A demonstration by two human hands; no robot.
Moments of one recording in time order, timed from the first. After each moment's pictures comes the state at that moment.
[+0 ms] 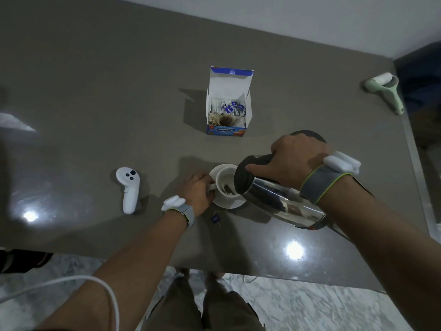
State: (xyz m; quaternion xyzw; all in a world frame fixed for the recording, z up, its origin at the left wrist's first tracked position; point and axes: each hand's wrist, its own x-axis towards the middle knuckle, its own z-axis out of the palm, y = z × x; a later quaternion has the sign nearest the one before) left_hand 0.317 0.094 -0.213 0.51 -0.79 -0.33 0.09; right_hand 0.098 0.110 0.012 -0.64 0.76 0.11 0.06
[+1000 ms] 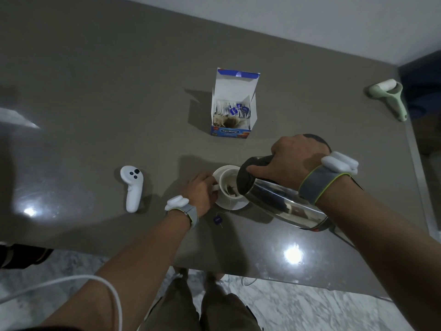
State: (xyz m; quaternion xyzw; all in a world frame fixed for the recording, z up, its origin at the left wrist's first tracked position) left_hand 0.319 0.095 -0.211 0.50 -0.80 -0.31 0.12; right_hand 0.110 0.103 0.016 -0.63 0.76 0.14 0.06
